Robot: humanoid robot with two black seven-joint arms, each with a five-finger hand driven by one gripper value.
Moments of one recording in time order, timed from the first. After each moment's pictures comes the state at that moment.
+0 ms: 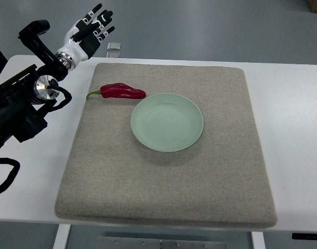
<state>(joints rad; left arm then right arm) -1.02 0.21 -0.58 -0.41 -0.16 -0.35 -0.21 0.02 0.00 0.00 0.12 -0.13 0.22 0.04</state>
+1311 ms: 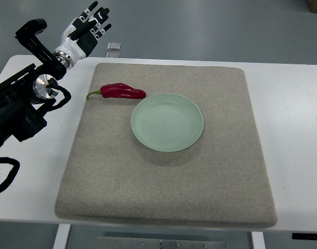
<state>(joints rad) -1.03 0.21 -0.58 -0.41 -0.17 -0.33 -0.23 0.02 0.00 0.00 0.12 -0.13 0.22 0.04</state>
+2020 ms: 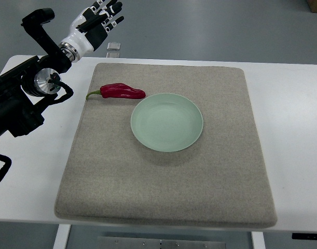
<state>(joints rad) -1.05 0.27 -0.53 -0.60 -0.06 -0.30 -0.23 0.02 0.00 0.00 0.11 -0.13 0.22 0.04</state>
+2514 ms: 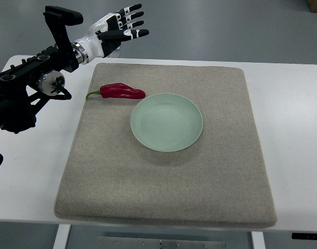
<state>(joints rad) -1.08 0.31 -0.45 -0.67 0.22 -0.32 -0.23 0.02 0.00 0.00 0.11 -0.13 0.22 0.04</state>
